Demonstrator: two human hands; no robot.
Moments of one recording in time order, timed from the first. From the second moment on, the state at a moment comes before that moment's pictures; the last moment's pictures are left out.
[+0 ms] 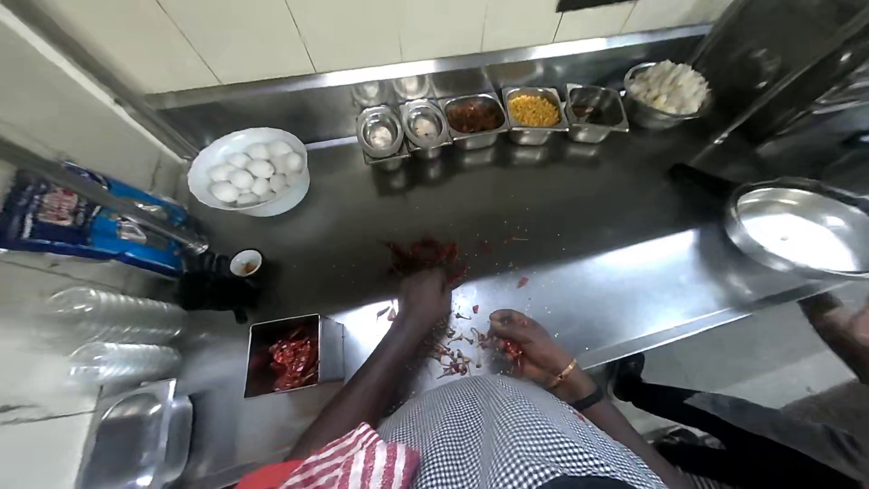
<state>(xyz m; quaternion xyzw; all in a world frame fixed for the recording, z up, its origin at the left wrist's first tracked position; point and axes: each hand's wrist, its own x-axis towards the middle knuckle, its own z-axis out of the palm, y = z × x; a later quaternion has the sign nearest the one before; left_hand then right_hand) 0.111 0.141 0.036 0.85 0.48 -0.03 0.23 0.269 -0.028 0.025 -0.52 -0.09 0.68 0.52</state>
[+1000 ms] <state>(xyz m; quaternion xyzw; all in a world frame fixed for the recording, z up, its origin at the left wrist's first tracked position) 0.062 0.081 0.019 0.48 0.36 0.27 0.75 0.263 -0.007 0.027 -0.55 -0.18 0.63 0.52</state>
